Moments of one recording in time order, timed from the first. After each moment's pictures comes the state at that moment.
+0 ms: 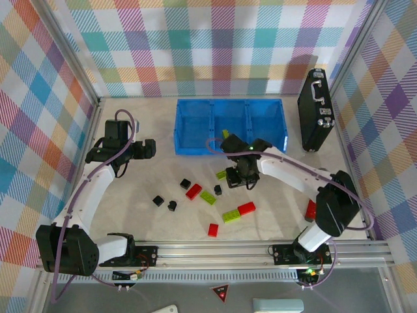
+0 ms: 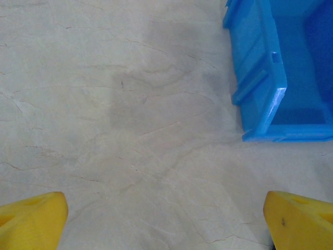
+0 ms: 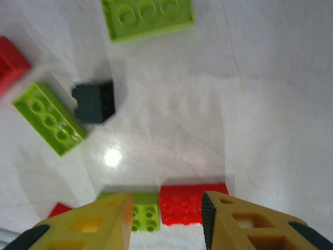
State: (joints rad) left arm -0.10 1.21 1.04 -0.63 -0.02 -0.08; right arm 0.77 1.56 1.22 -1.05 0.01 0.49
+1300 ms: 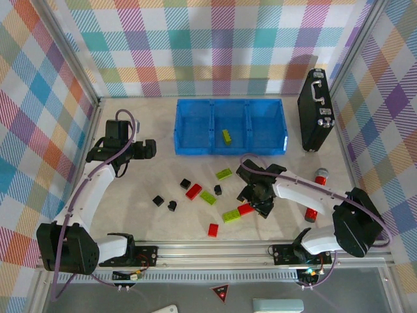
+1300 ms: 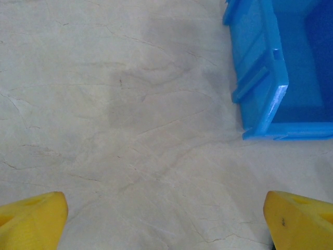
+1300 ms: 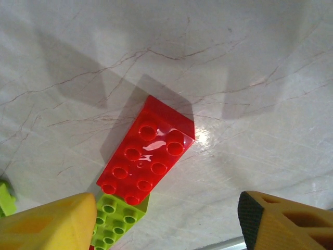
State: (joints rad) left arm -0.10 1.22 1.04 -0.63 -0.02 -0.08; right arm 0.78 1.36 0.84 -0.94 -0.06 1.39
